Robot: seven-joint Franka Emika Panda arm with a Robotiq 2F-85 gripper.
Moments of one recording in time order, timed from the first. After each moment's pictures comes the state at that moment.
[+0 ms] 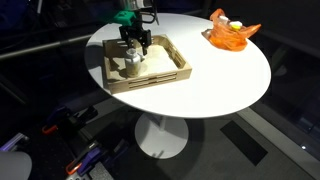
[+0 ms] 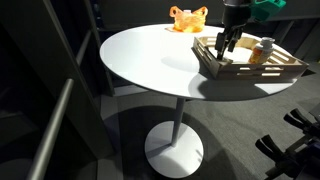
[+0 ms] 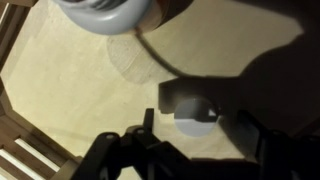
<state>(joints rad) 0.10 0.29 0.03 -2.14 -0.19 2.38 0.13</state>
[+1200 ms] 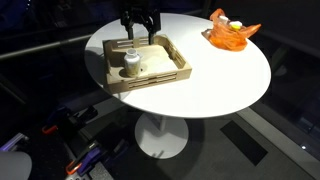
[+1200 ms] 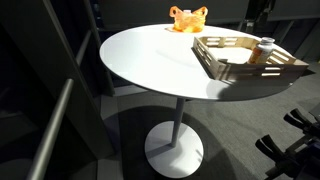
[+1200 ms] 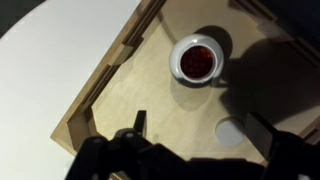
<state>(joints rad) 0.02 0.10 0.01 -2.12 -0.14 2.07 -0.02</state>
